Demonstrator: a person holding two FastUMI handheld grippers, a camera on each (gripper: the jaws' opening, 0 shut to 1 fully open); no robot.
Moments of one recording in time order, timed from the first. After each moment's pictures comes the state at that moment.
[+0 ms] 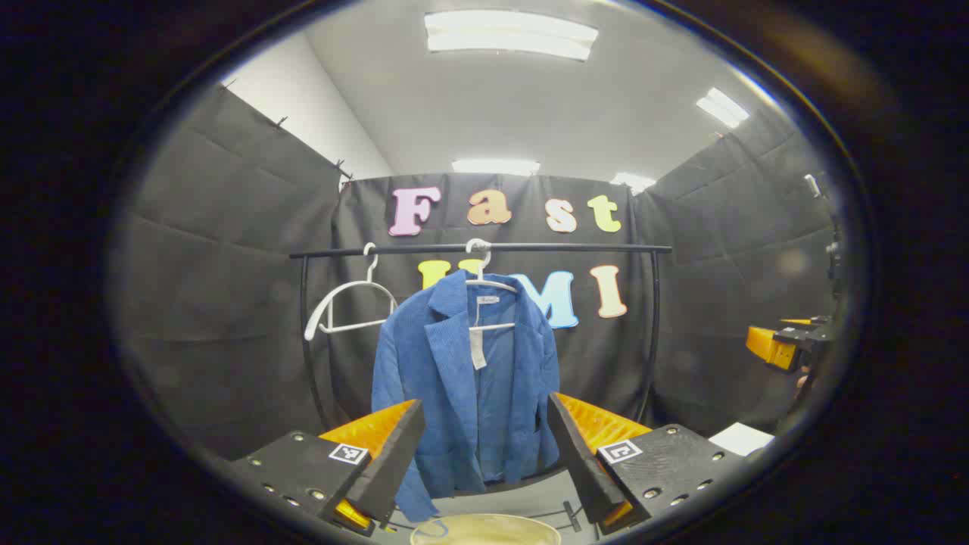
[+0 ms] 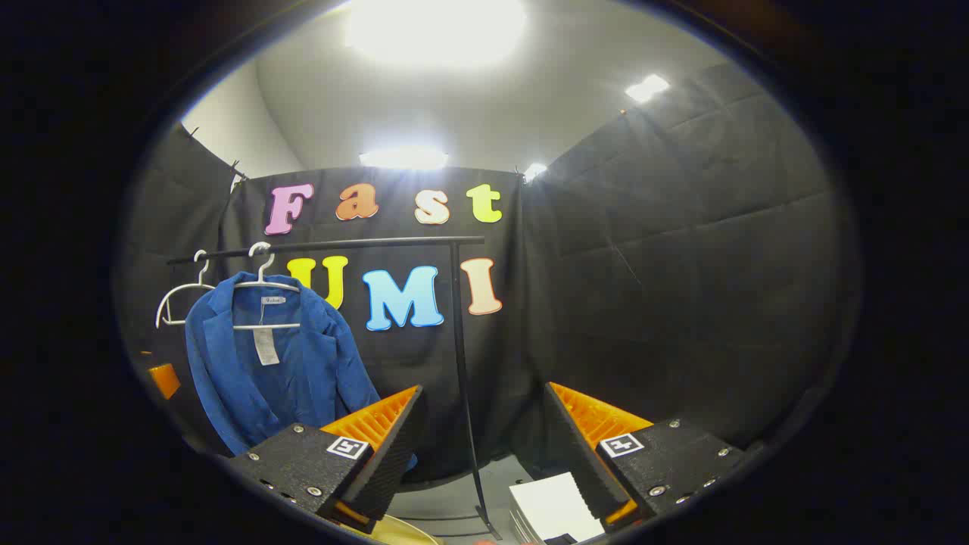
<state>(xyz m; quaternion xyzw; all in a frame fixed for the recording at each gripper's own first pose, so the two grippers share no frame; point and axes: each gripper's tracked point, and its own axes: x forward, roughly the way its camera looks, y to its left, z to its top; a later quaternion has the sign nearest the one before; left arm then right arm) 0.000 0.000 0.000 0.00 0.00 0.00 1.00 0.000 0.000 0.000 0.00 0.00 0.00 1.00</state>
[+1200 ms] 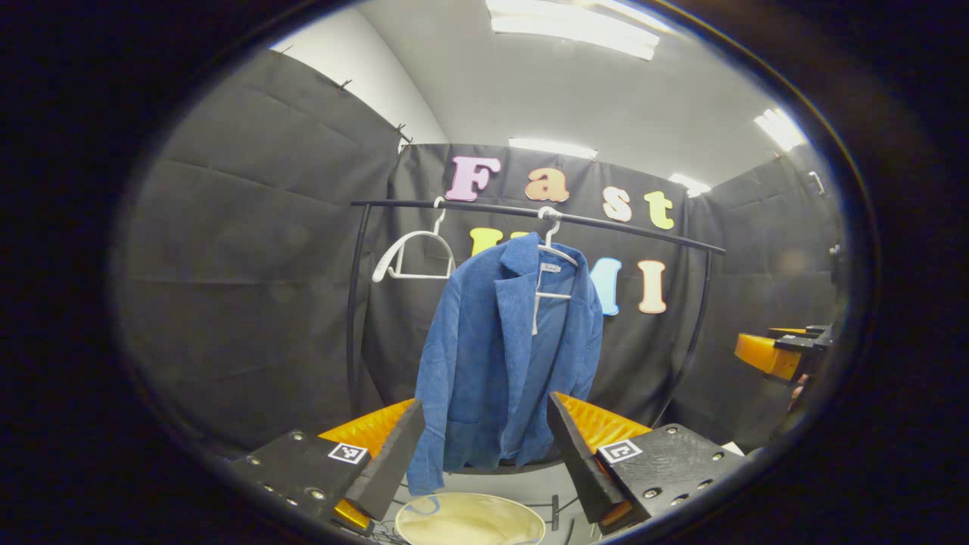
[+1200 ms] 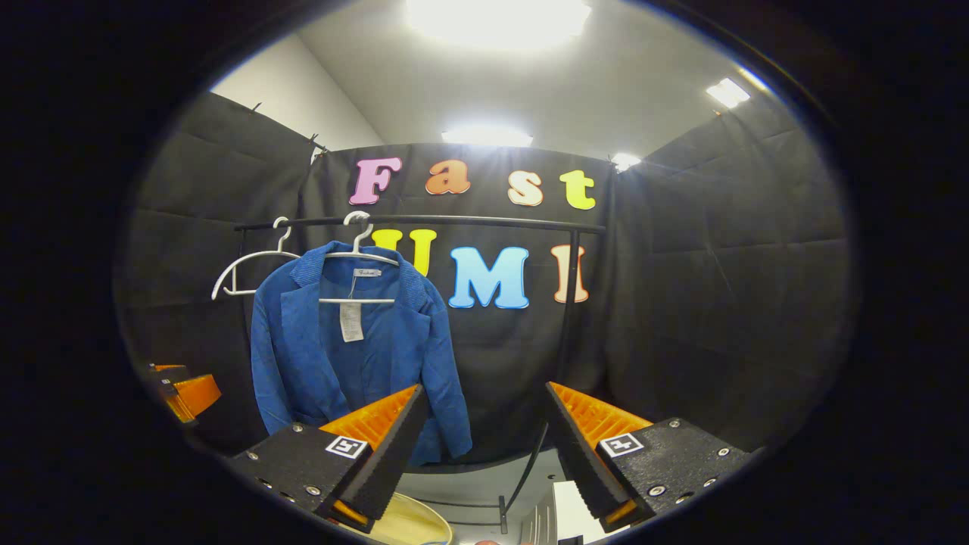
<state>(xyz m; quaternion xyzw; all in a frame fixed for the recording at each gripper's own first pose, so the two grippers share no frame) -0.034 0.073 -0.039 -0.08 0.05 0.09 0.99 0.005 0.127 0.010 -0.05 0.03 0.16 0.99</state>
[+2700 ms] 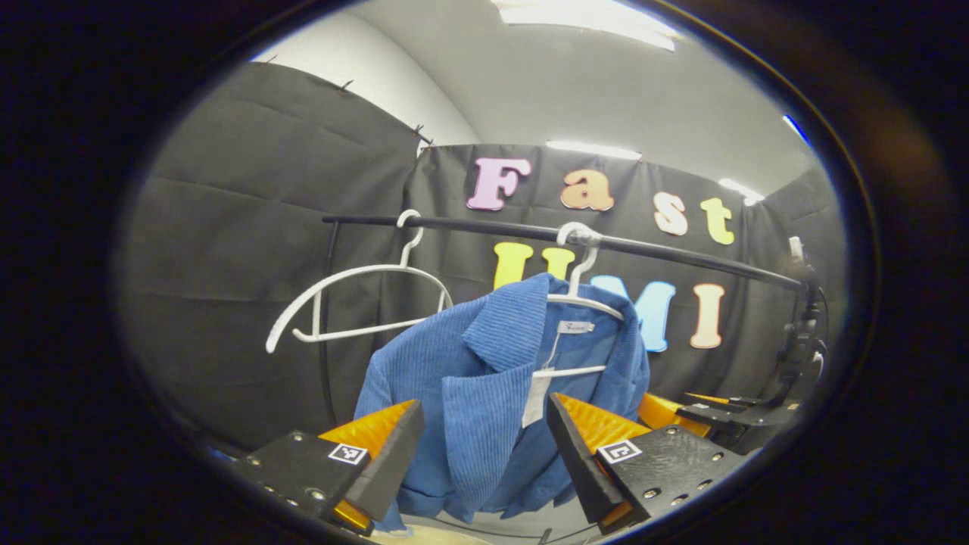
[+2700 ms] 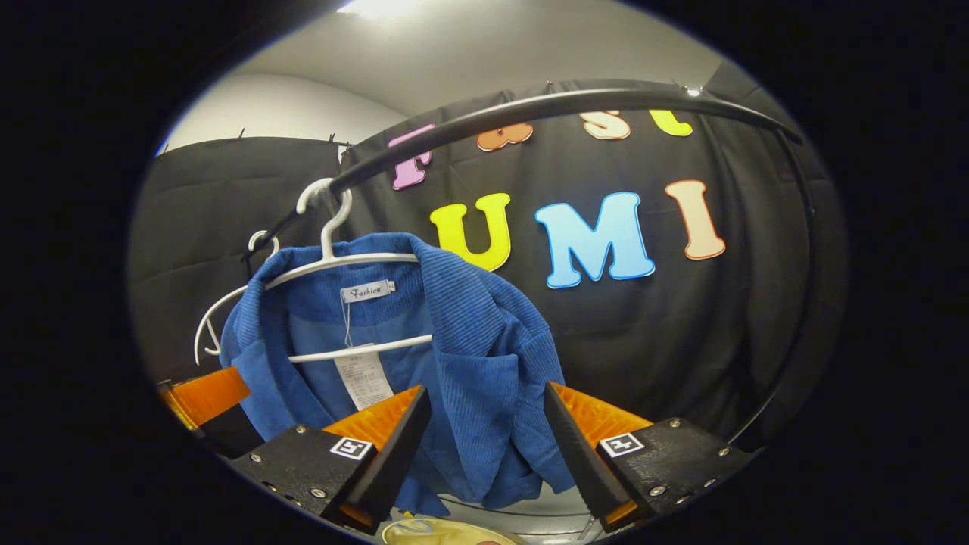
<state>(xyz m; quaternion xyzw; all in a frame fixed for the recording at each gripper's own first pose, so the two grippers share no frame) 0.199 0.067 0.020 -0.07 0.04 0.18 0.98 0.230 0.302 -0.023 0.04 0.13 0.33 0.93</state>
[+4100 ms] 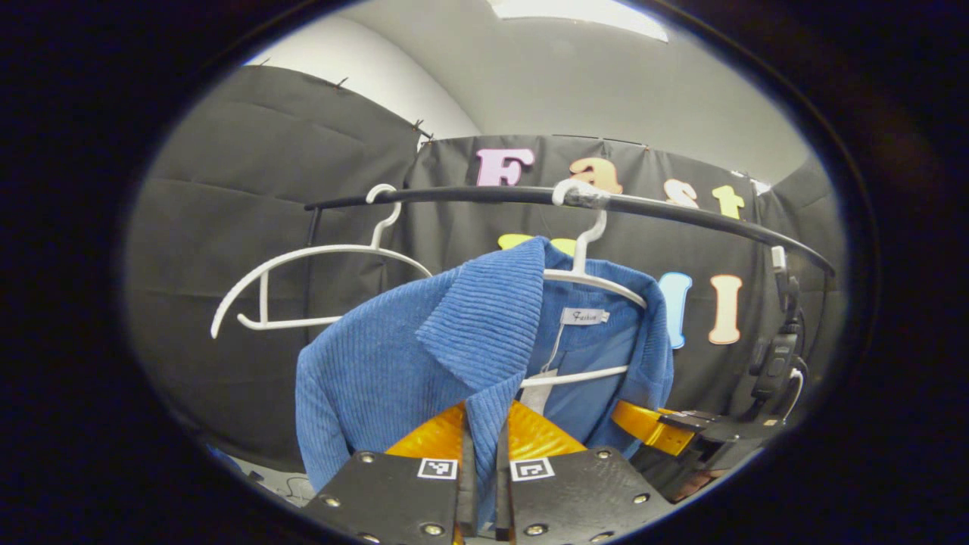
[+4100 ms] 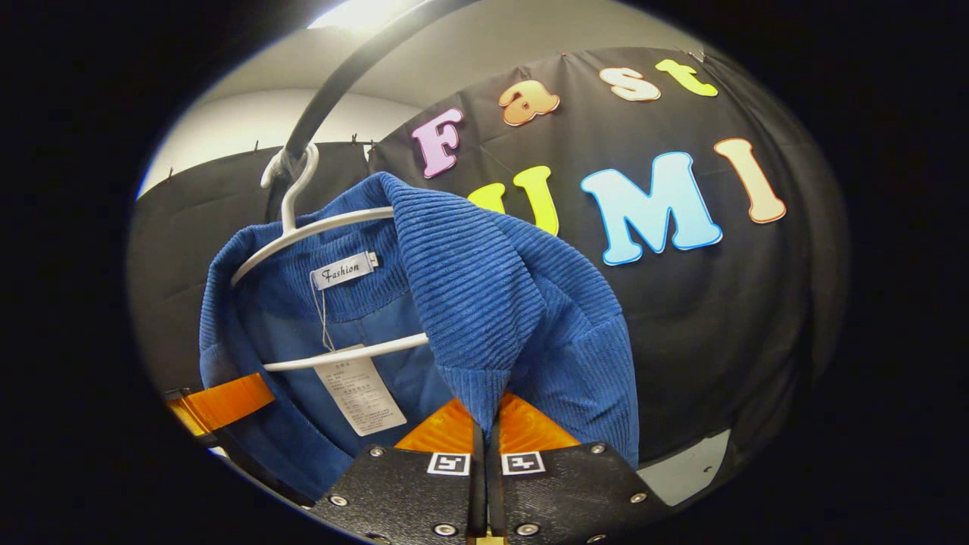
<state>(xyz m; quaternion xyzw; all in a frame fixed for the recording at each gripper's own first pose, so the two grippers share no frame) 0.256 0.059 -0.005 -0.08 0.03 0.19 0.98 0.254 0.368 -0.053 0.08 0.15 0.43 0.89</state>
